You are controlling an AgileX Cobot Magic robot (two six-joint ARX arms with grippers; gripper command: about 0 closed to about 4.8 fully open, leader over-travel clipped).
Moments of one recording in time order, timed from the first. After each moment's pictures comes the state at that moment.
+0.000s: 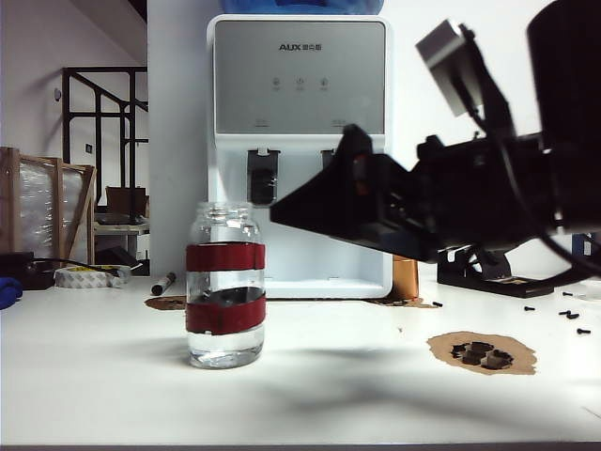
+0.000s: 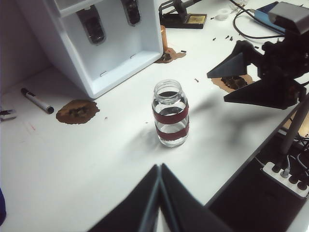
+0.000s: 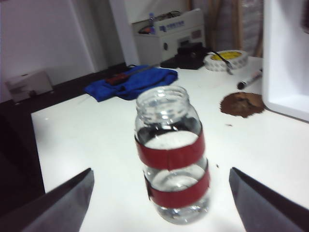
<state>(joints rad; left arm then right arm) -0.04 0.32 0.79 -0.99 0.54 0.42 0.63 1.67 0.31 1.25 -0.38 0.10</state>
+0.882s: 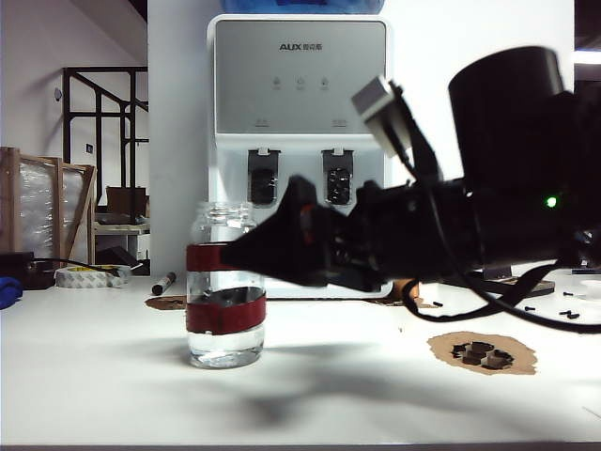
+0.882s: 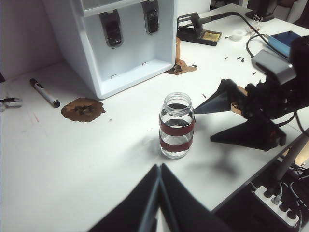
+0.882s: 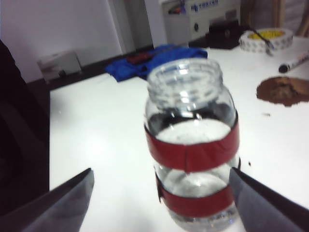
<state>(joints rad) -0.04 0.32 0.79 -0.93 0.51 0.25 0.64 1.87 0.47 1.21 -0.49 0.06</state>
